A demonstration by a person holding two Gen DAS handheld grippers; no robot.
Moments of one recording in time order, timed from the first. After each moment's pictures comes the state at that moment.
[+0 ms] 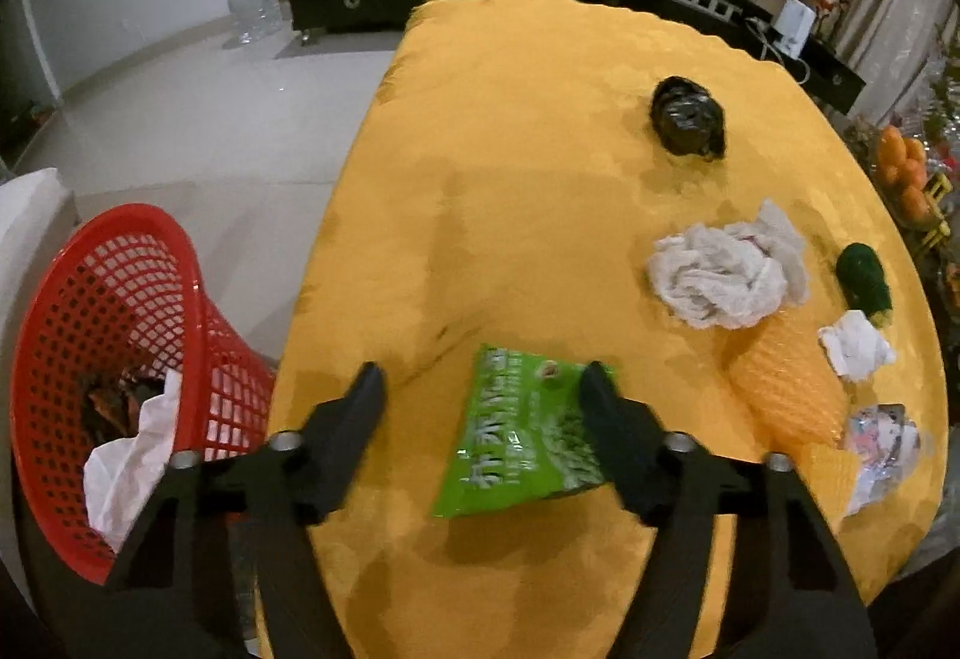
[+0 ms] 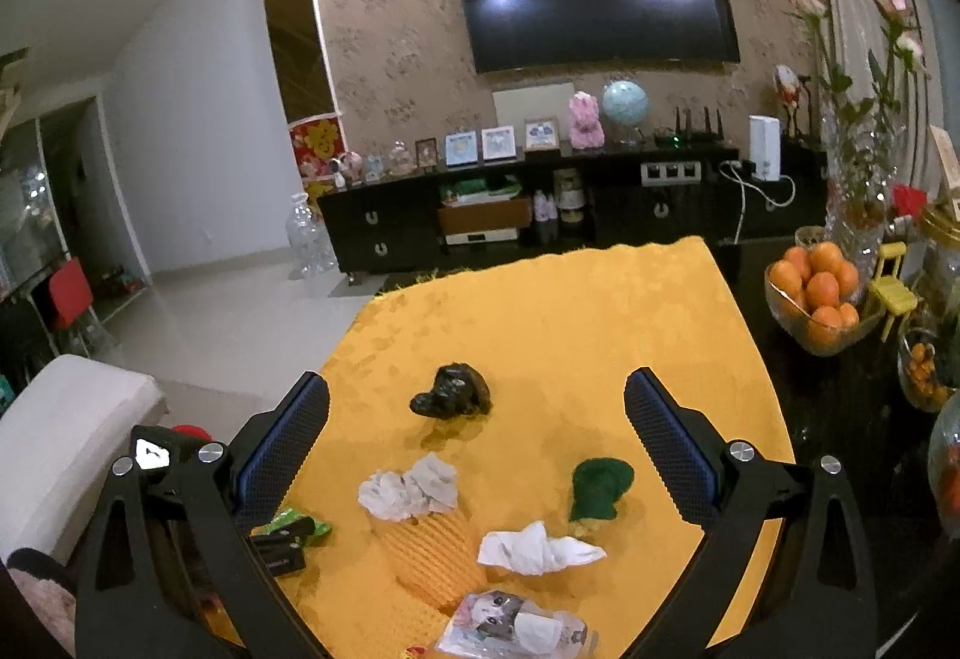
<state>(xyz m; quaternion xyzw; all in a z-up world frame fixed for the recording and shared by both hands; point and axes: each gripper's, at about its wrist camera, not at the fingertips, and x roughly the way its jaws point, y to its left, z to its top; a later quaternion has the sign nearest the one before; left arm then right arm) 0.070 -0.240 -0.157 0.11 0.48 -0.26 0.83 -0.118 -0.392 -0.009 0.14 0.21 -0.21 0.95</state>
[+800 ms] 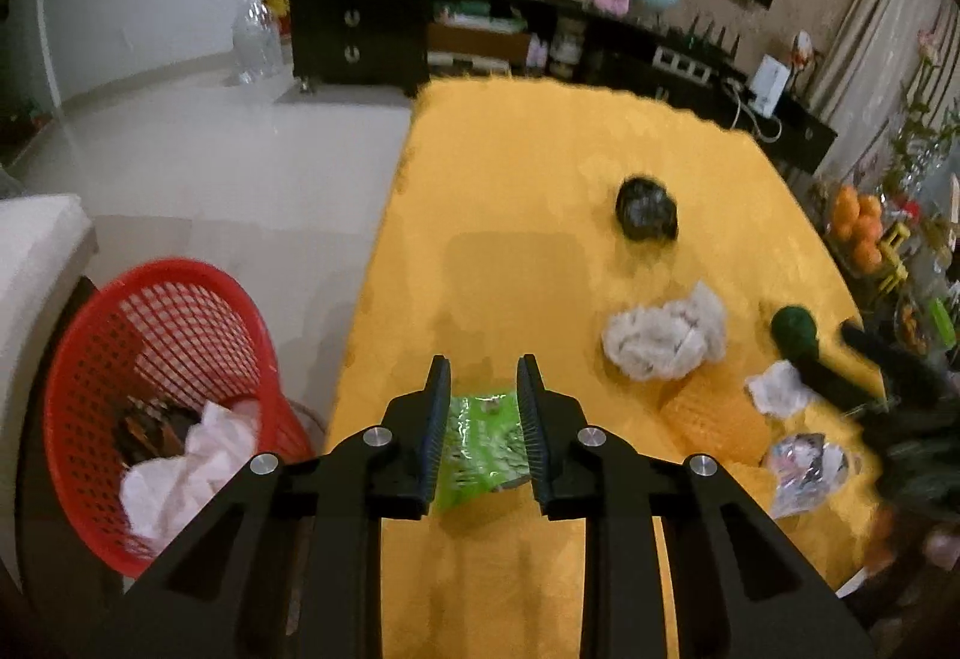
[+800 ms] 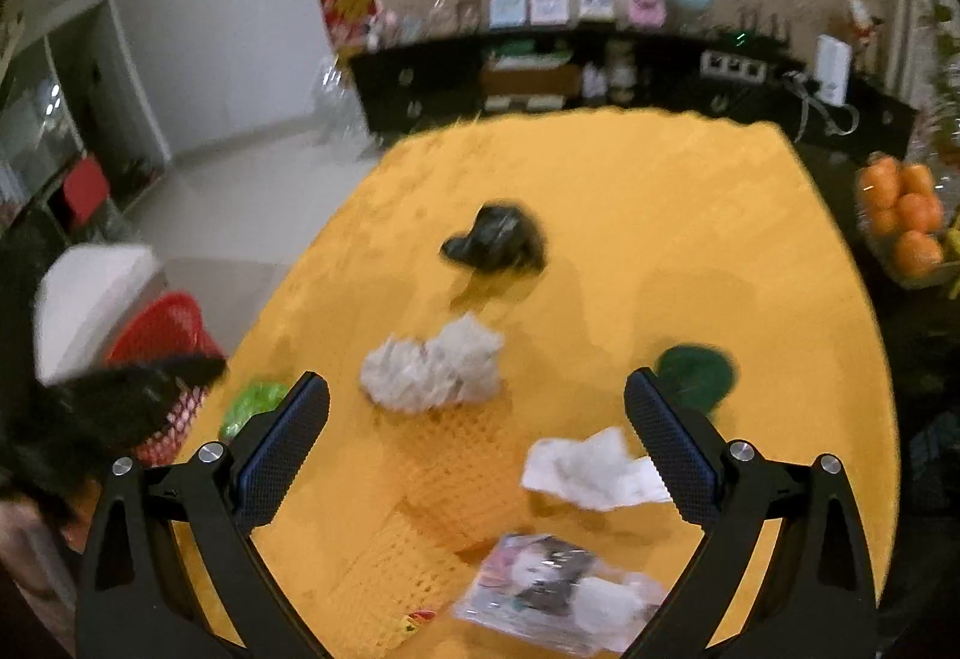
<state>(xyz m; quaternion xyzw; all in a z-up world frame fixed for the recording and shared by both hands) 0.058 -0.212 -0.094 0.06 0.42 -0.28 0.86 -0.042 -0.374 -0.098 0.13 0.38 -0.12 0.91</state>
